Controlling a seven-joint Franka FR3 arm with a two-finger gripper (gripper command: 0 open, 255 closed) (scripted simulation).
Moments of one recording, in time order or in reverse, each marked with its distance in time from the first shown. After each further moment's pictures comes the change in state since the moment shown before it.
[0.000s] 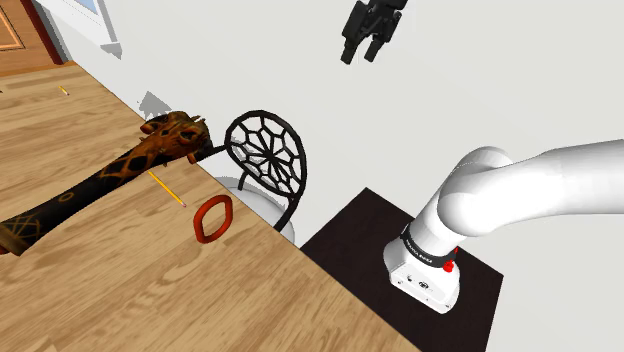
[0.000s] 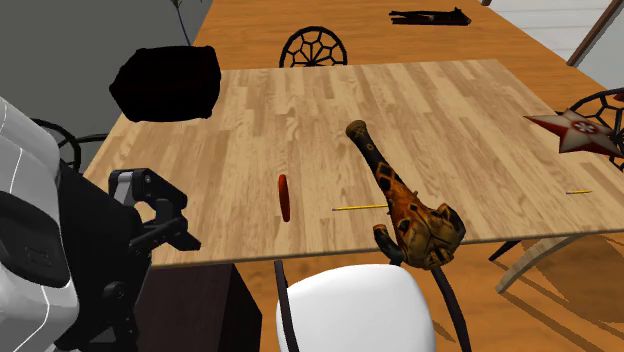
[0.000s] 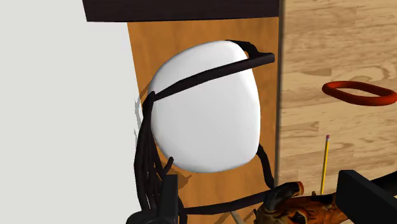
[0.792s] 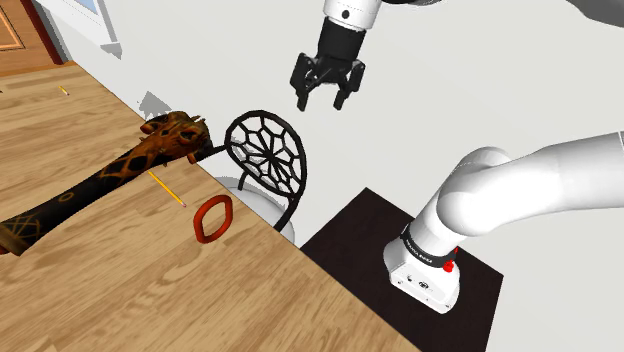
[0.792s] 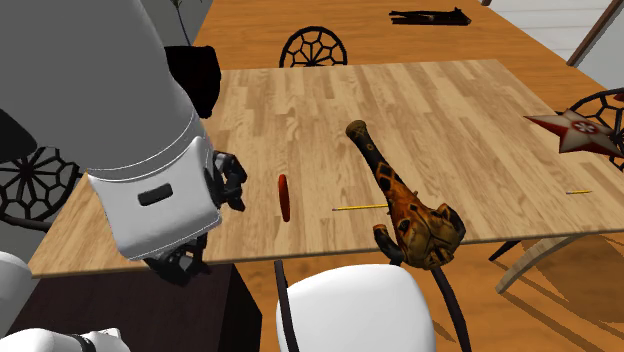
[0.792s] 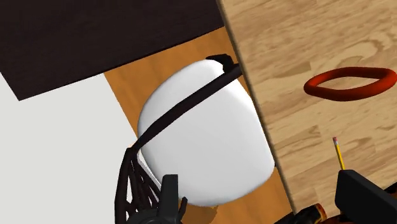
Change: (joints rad) arm -0.015 0.067 0.247 -0.132 0.154 0.135 0.438
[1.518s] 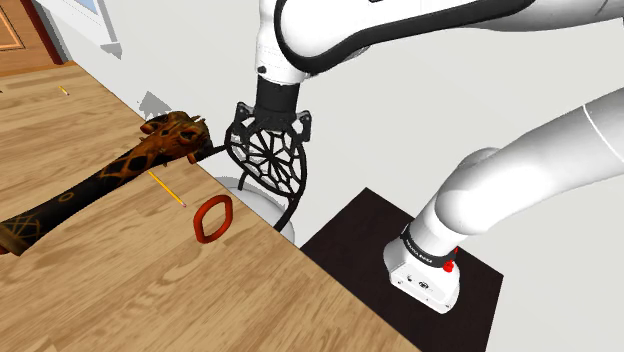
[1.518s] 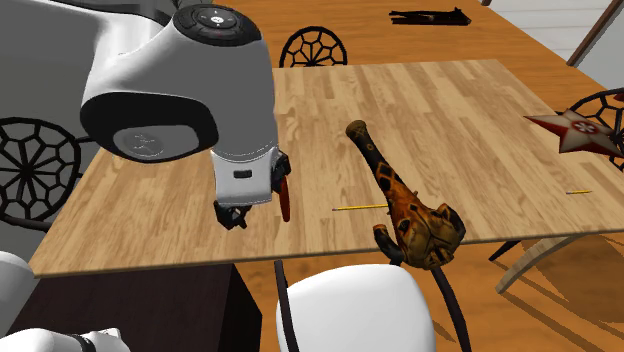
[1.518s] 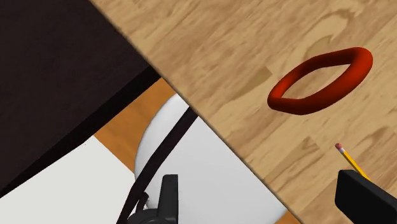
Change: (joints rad) arm -0.038 0.295 0.268 0.038 0.117 0.214 0.477
